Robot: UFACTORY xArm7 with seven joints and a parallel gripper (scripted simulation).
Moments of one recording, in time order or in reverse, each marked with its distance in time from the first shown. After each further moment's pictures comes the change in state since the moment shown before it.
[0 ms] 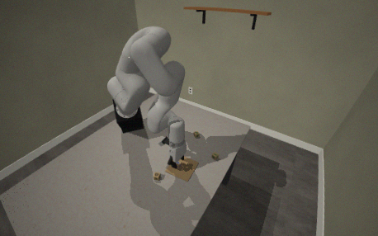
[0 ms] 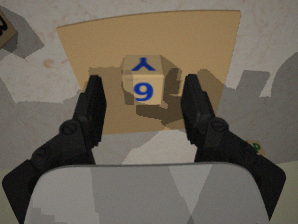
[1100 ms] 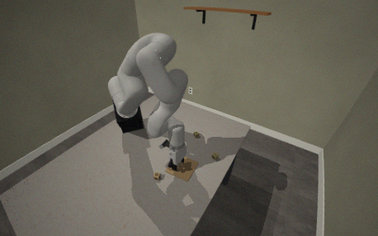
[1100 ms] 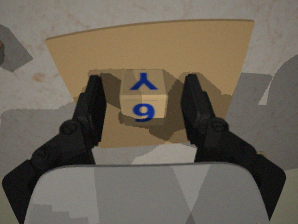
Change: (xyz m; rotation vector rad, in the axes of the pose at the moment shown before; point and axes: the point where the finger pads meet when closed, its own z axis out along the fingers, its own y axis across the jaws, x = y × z) arm 0.000 0.000 0.021 -0.001 -0.004 0.000
